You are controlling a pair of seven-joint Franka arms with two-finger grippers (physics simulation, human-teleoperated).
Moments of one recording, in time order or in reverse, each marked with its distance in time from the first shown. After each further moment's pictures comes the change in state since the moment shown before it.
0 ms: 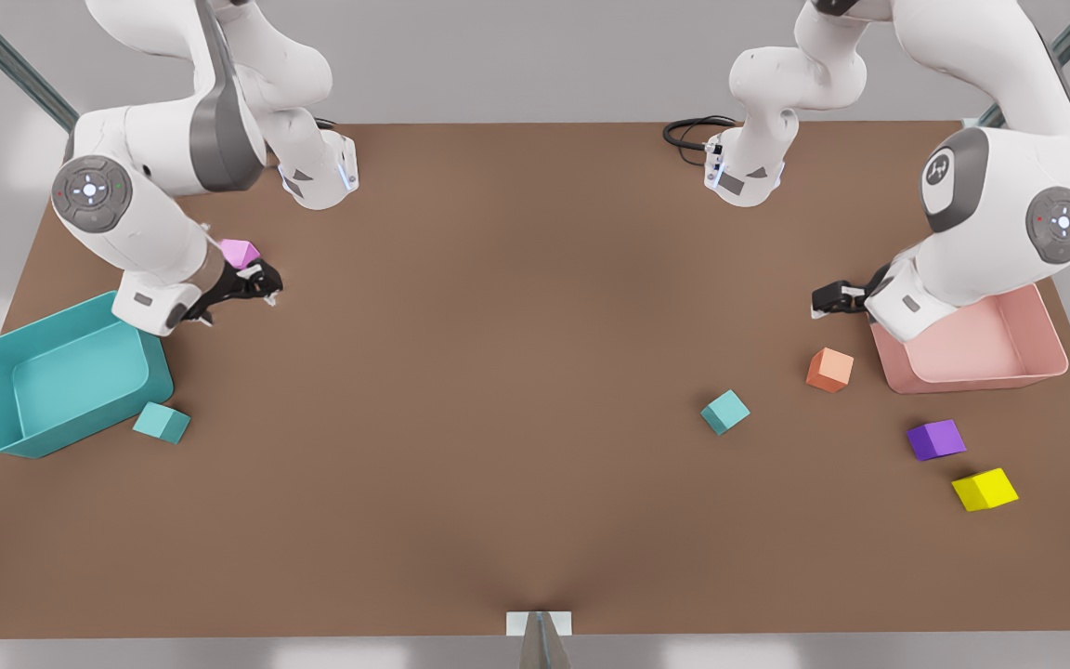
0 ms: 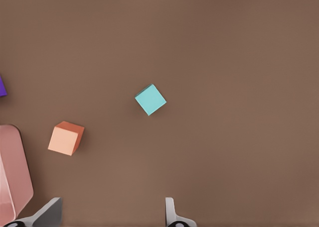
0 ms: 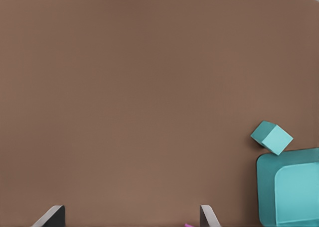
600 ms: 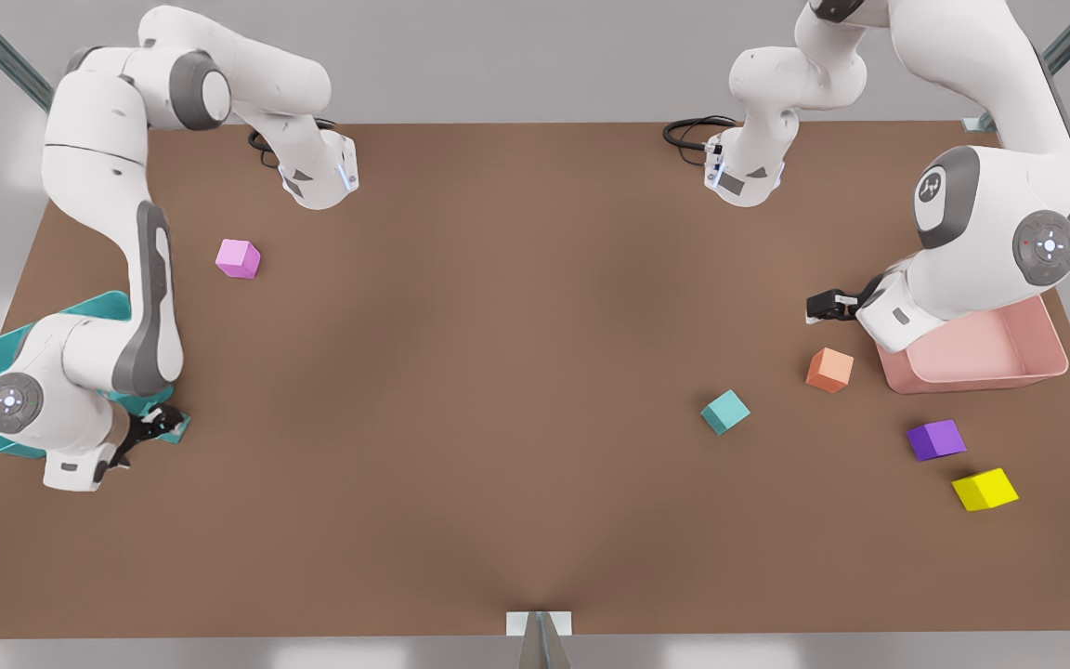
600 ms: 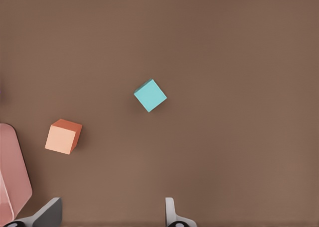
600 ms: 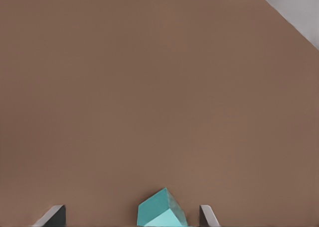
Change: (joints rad) left arm 0.000 0.028 0.000 -0.003 0.000 -0.006 0.016; right arm -0.360 0.512 0.008 0.139 -0.079 0.468 -0.656
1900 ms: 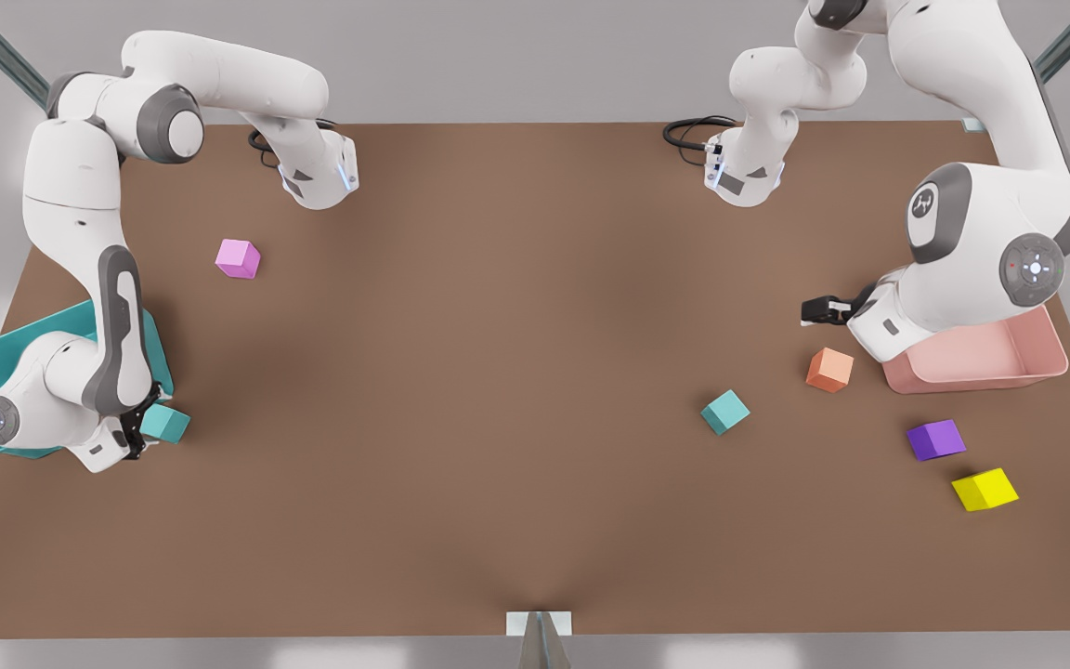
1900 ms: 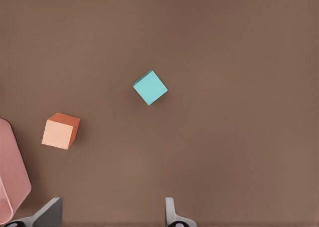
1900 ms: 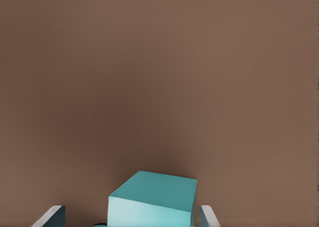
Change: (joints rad) left arm 0.000 0.030 0.000 0.002 0.001 -0.023 0.010; right arm -0.170 0.126 -0.002 -0.108 0.110 -0.010 -0.836
